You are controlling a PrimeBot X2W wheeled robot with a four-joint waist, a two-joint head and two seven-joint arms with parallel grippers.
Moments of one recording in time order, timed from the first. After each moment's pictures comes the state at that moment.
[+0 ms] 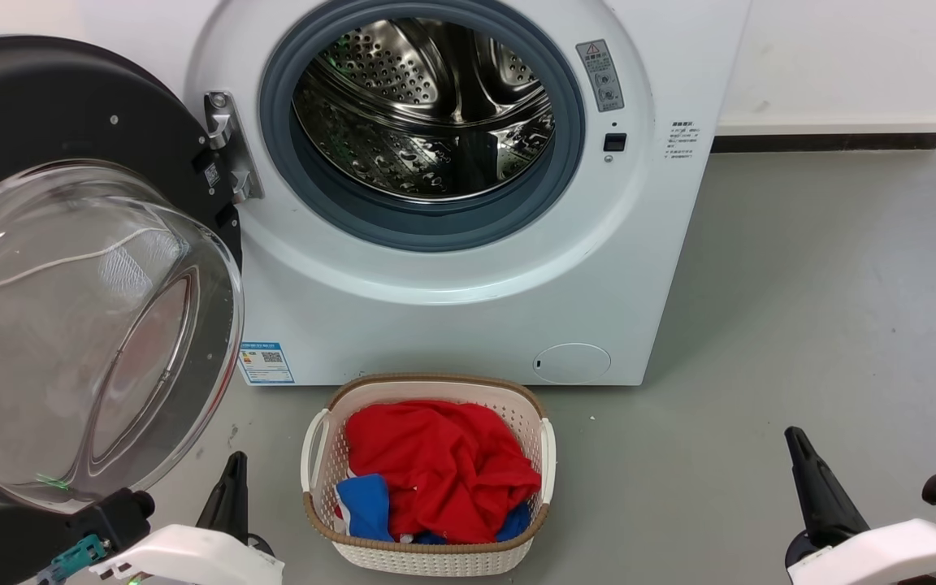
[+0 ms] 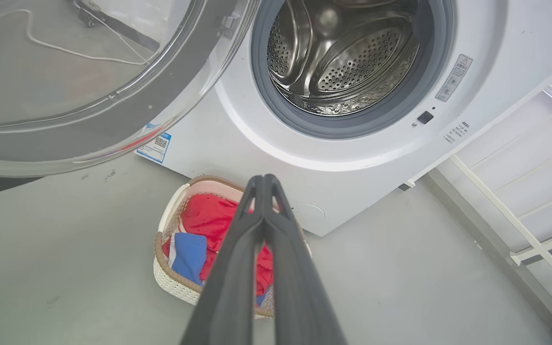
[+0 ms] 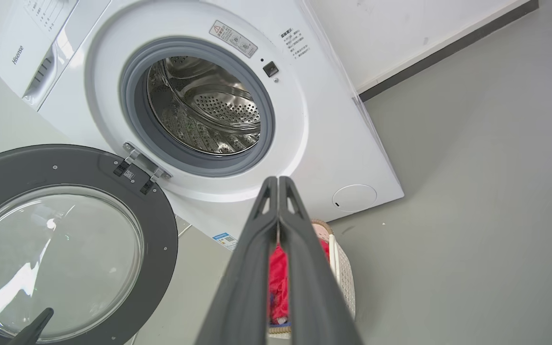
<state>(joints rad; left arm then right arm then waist) 0.01 0.26 -0.19 0.21 -0.85 0.08 -0.13 0.10 -0.07 -0.04 0.04 0.68 0.13 0.04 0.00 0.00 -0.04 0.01</state>
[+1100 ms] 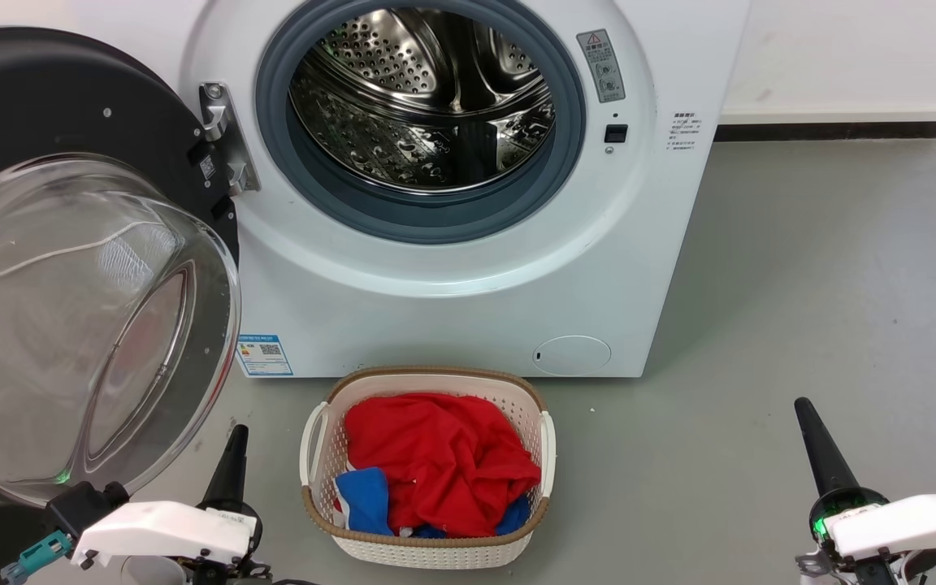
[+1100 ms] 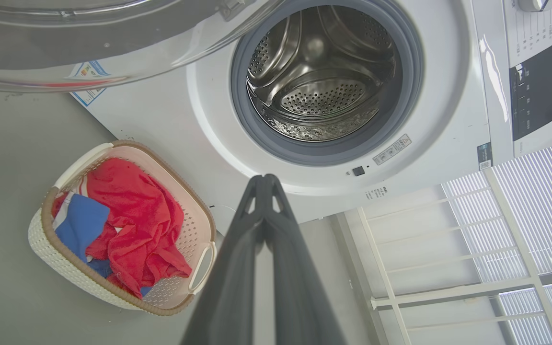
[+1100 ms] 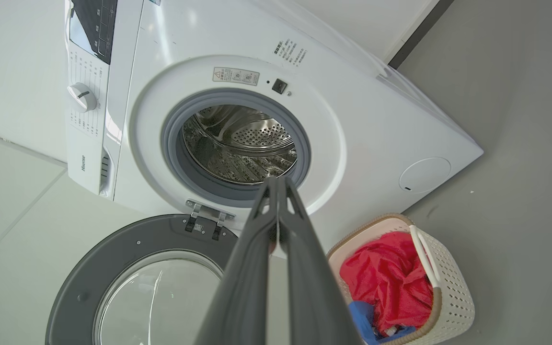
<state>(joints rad) -0.04 0.17 -0.05 0.22 -1.21 -0.02 -0.03 0.00 -0.07 -0.06 0.13 1.12 0.13 0.06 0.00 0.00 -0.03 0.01</state>
